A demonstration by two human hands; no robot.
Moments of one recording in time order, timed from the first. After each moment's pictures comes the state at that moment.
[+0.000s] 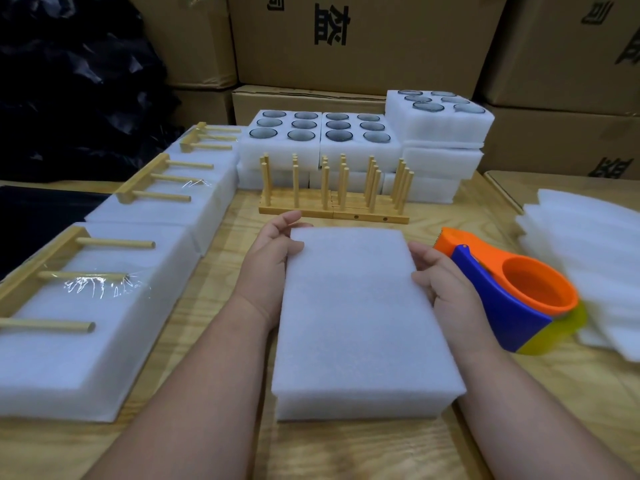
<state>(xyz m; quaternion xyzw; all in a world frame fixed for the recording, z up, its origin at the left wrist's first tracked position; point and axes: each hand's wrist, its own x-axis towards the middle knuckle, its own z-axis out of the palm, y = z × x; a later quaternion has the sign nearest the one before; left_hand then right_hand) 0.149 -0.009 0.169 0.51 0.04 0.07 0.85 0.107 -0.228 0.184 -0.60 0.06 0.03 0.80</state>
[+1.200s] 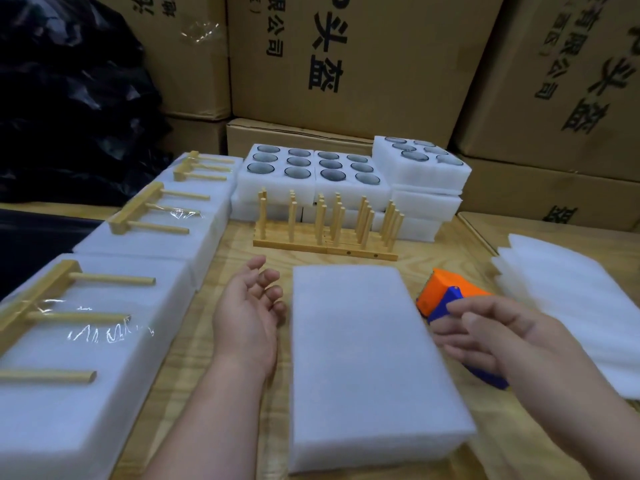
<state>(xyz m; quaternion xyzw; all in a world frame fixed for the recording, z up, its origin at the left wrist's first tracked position) 0.136 0.003 0.170 0.33 0.14 0.12 0.93 0.061 -0.260 0.236 -0.76 0.06 -0.05 0.65</state>
